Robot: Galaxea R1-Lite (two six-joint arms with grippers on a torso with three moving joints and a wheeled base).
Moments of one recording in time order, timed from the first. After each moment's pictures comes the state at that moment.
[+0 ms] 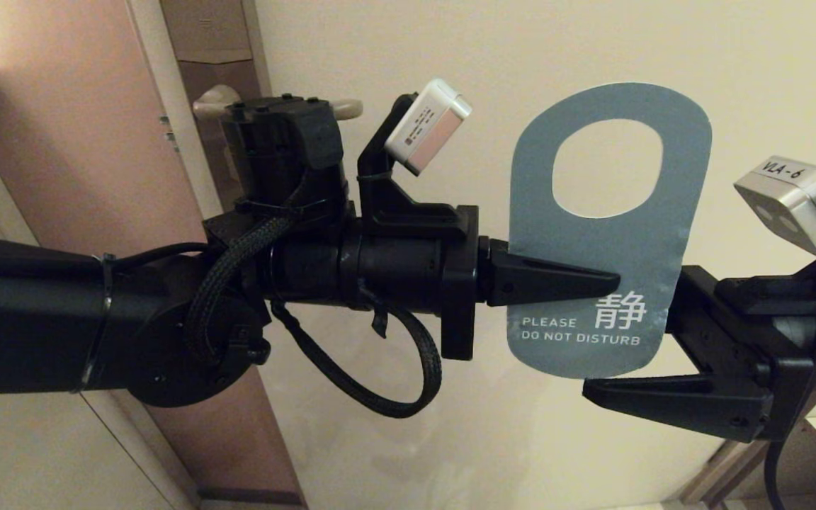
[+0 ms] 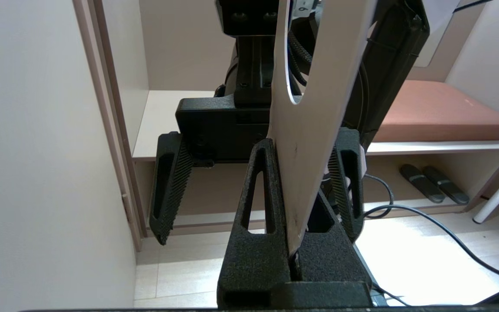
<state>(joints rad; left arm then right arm) -0.79 1.82 -1.20 -0.71 -0.99 -0.15 0.43 1.37 -0.76 -0.38 0.90 -0.03</state>
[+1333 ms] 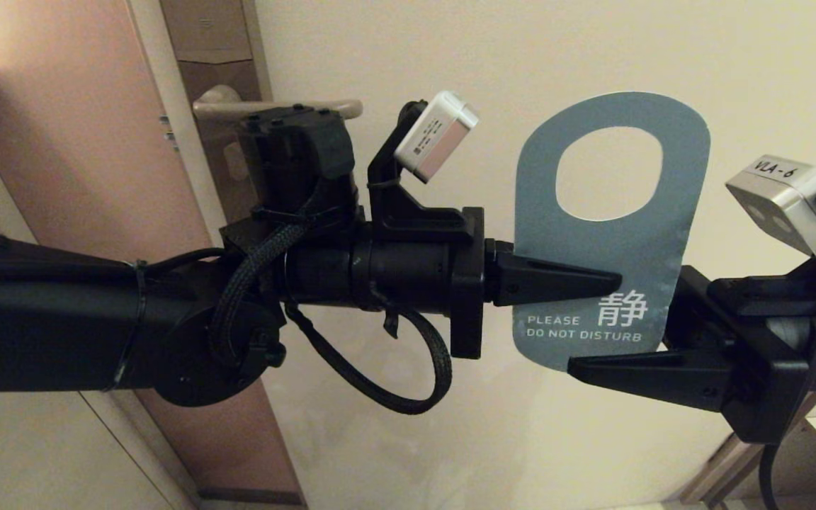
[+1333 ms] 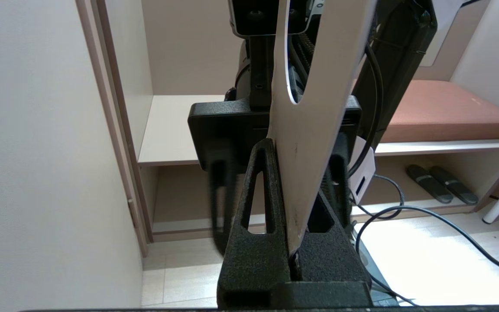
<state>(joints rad) -0.79 1.85 -1.21 -0.76 -0.99 -0.15 0.45 1.38 -0.77 -0.38 0.90 -0.03</state>
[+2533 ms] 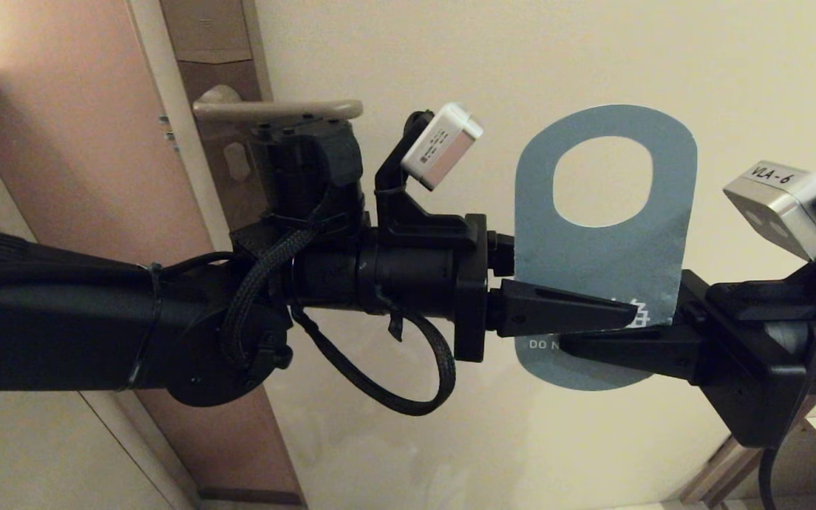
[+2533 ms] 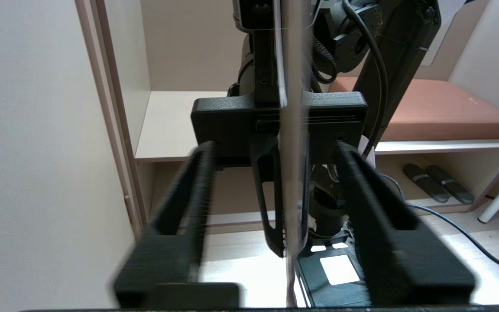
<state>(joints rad) -0.80 1.86 -1.21 -0.76 -0.99 -0.15 0.45 1.38 -0.77 -0.38 0.90 -0.03</state>
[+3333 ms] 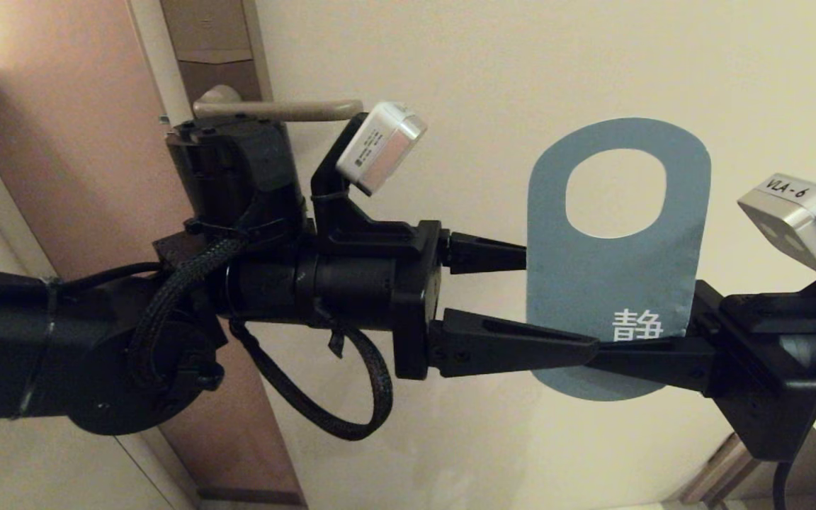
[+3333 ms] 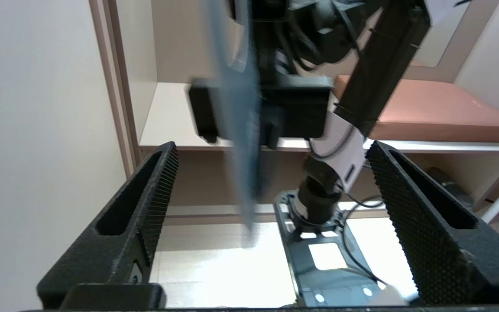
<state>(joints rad) -0.75 1.74 -1.06 -0.76 -0.99 -0.15 0.43 1.35 -0.73 -0.38 0.89 -0.03</state>
